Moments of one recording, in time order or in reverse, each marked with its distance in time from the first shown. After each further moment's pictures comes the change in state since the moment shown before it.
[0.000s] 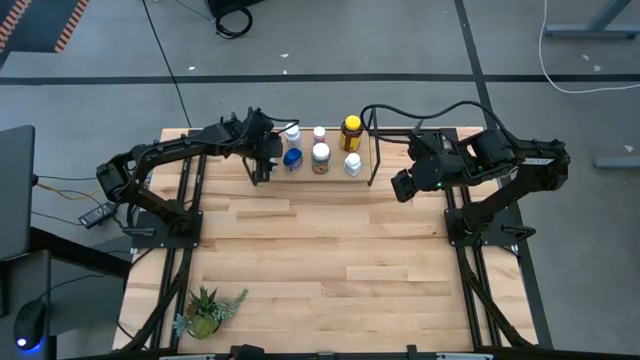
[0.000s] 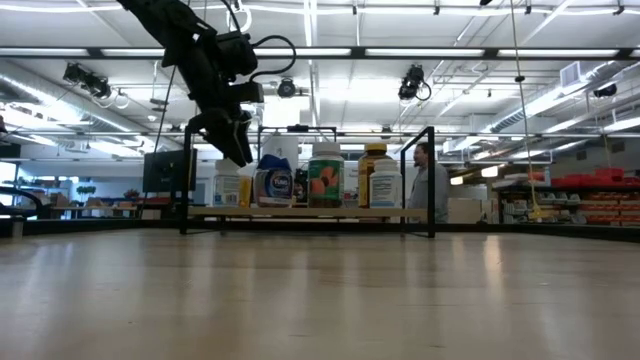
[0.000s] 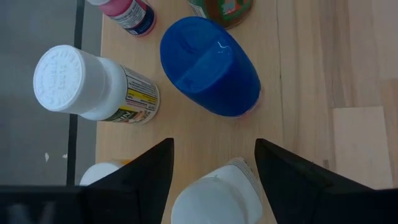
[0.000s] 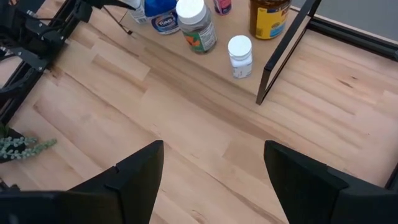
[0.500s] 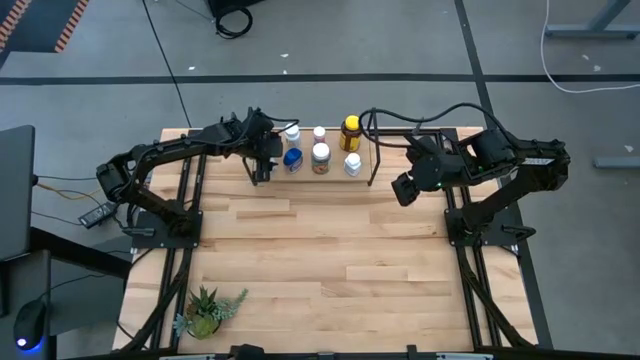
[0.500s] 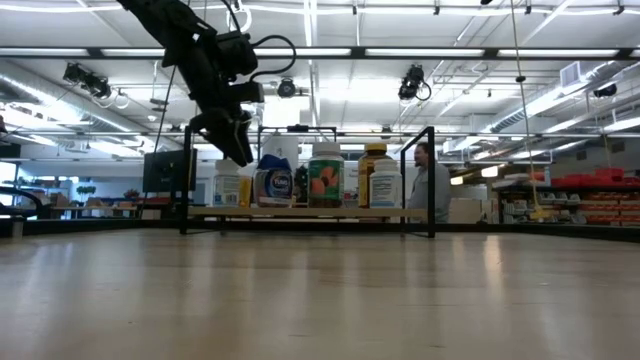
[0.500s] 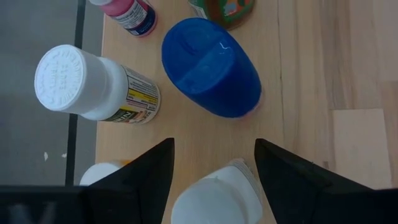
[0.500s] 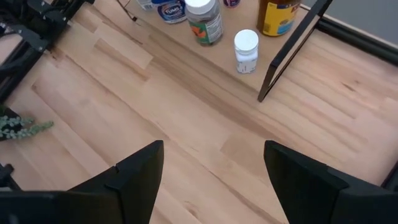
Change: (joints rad) left arm 0.000 0.000 0.000 0.002 0.000 -0.011; right arm 0.000 0.000 0.000 -0.001 -0.037 -0.068
